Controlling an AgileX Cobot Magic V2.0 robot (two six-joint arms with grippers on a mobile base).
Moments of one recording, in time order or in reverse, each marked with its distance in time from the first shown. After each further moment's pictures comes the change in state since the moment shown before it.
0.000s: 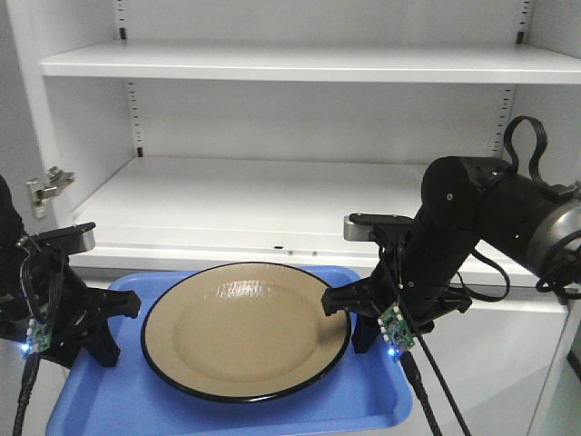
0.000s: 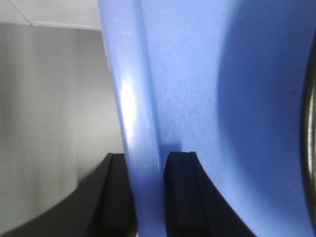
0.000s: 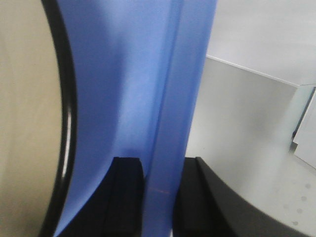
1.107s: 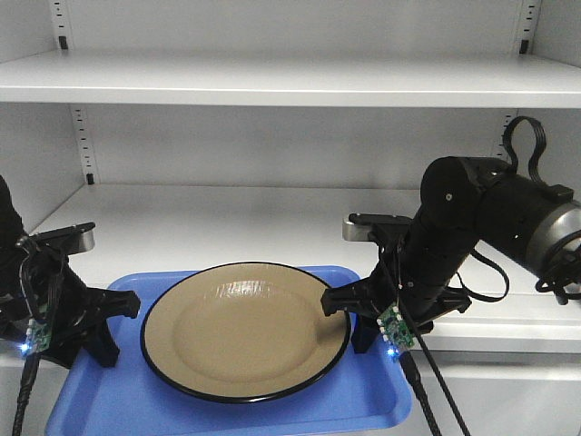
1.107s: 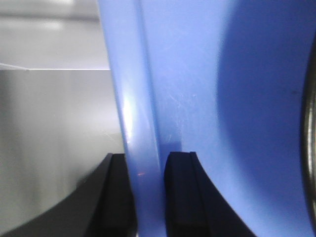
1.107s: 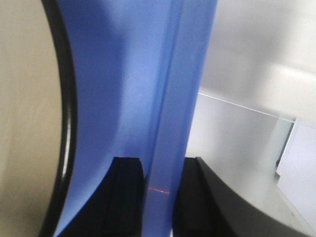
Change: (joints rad) left arm 0.000 0.000 0.000 0.001 0.000 0.000; right arm 0.000 0.000 0.000 0.000 -0.001 0.000
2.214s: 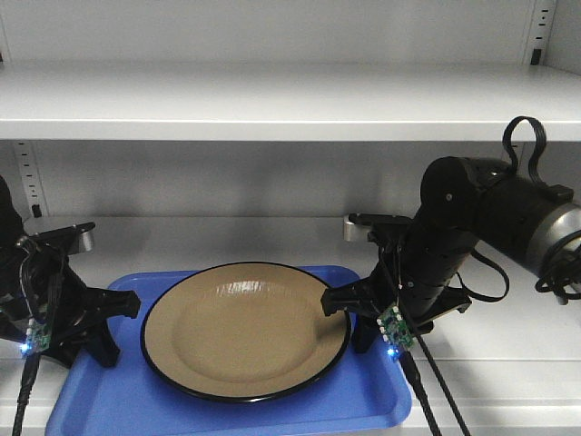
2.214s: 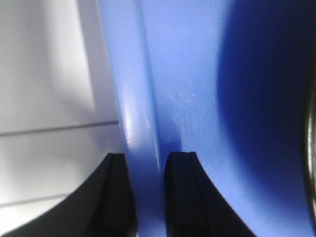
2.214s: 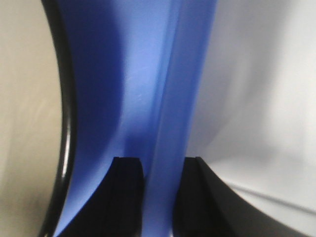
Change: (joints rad) left arm 0.000 0.000 0.000 0.000 0.001 0.000; right arm 0.000 0.000 0.000 0.000 0.000 0.000
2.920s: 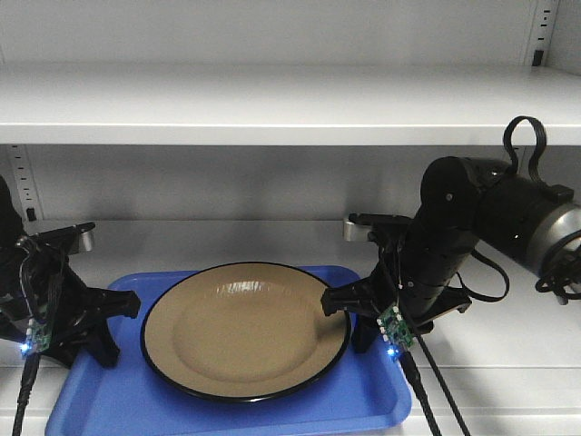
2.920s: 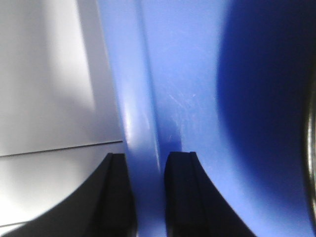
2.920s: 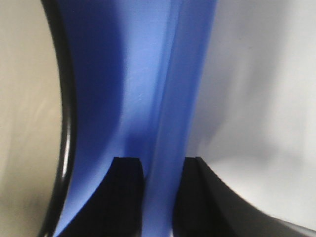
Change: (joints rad) left arm 0.000 0.000 0.000 0.000 0.000 0.000; right arm 0.000 0.000 0.000 0.000 0.000 0.000
